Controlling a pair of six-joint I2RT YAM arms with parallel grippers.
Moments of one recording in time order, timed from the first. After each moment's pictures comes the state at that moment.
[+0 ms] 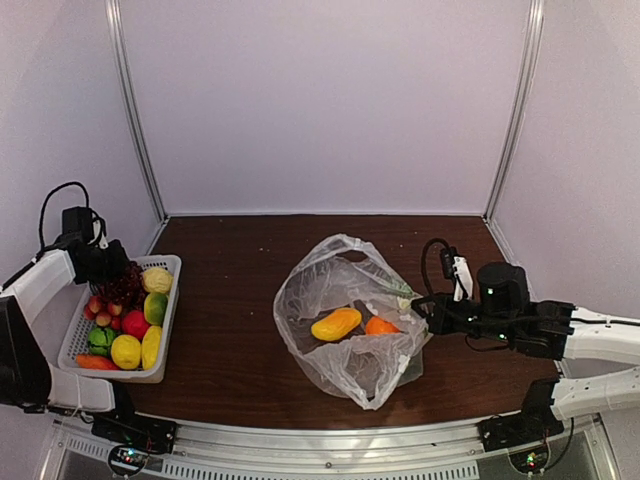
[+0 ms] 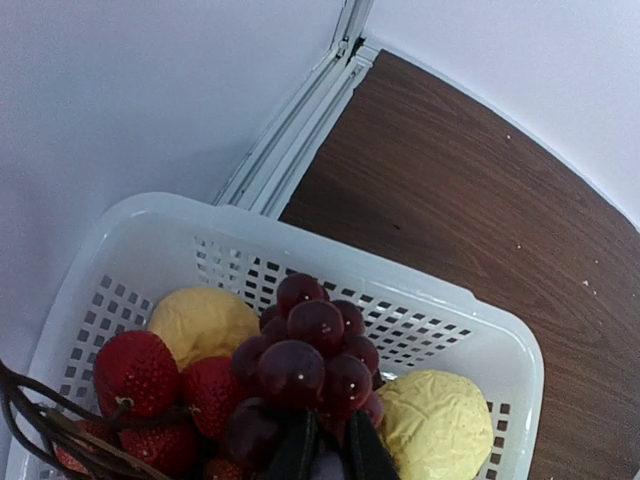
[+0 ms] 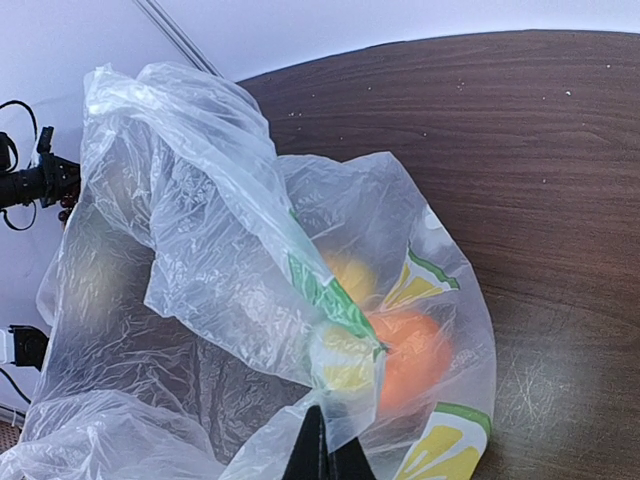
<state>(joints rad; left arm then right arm) 0.28 1.18 0.84 -0.40 0.07 -0.26 0.87 0.88 0.51 -0.08 0.11 0.63</state>
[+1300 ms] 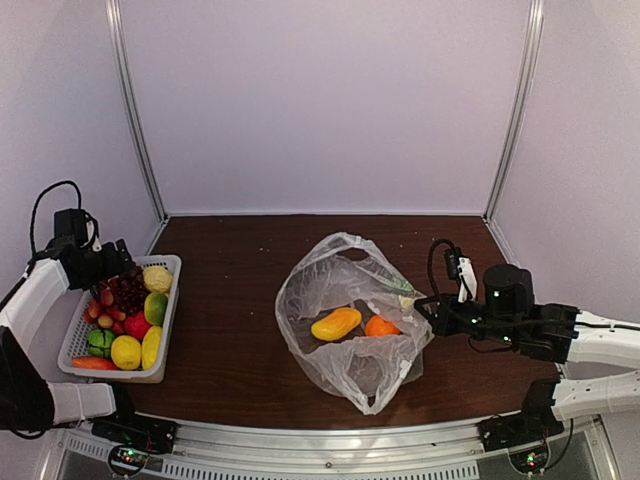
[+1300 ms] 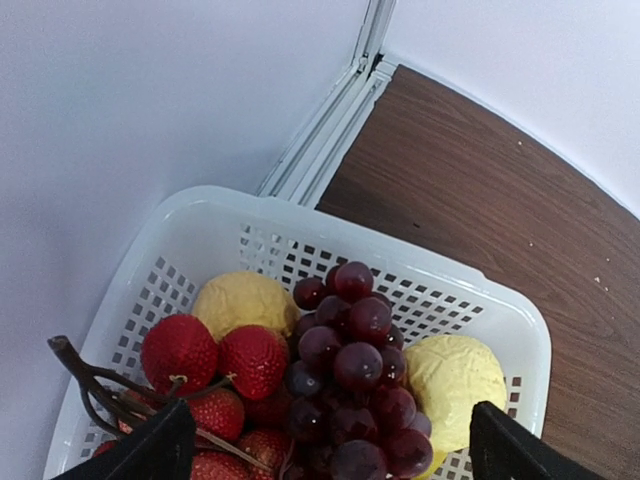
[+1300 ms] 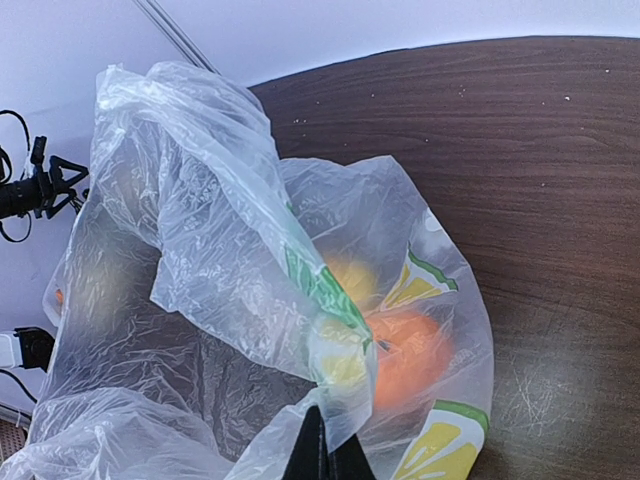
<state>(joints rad) 0.28 1.07 0.82 -0.49 0.01 -0.23 0.87 0.84 0.49 -0.07 0.11 0.63</state>
